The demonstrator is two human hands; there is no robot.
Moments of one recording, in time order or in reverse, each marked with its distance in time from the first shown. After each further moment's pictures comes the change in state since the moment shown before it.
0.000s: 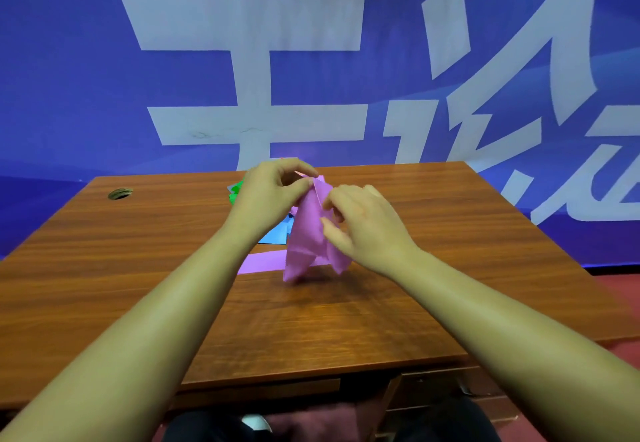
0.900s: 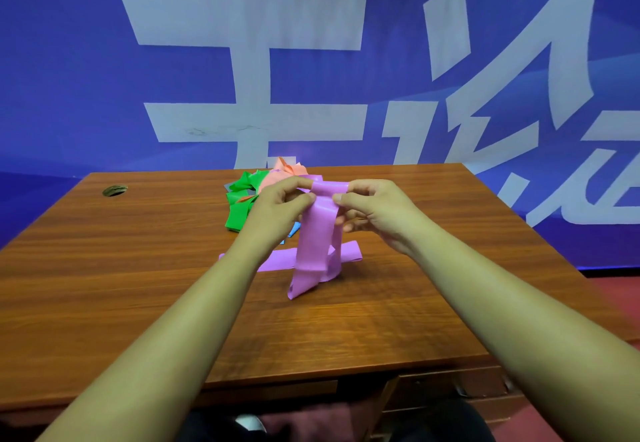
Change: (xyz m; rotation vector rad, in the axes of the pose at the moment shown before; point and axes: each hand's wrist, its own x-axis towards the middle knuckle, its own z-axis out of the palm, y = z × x) left_hand -0.009 -0.025 0.025 -0.381 -0.070 -0.160; right_hand 0.018 0.020 -0.013 1.124 -0.231 0.795
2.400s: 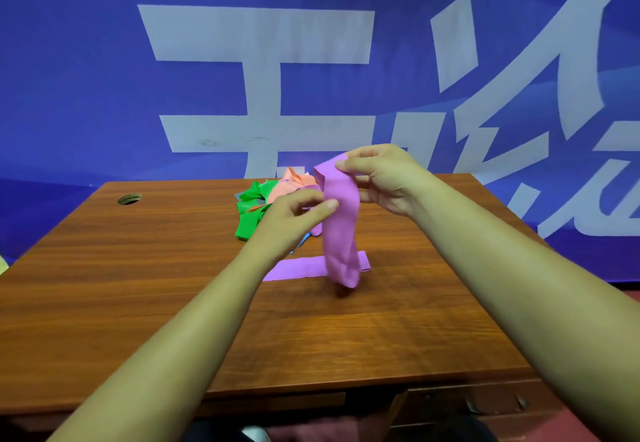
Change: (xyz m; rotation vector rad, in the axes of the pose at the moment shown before) left_hand -0.006 0.010 -0.004 0.050 -0.115 0.144; right_hand 0.031 -0.059 0.002 0.116 0.020 0.054
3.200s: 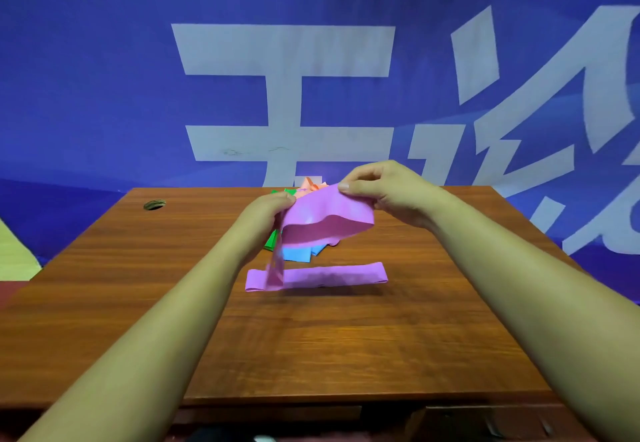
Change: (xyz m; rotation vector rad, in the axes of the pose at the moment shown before) left_hand 0.013 -0.018 -0.063 -0.169 0.075 -0.300; right_hand 0.004 0.002 0.005 -0.391 -0.196 -0.116
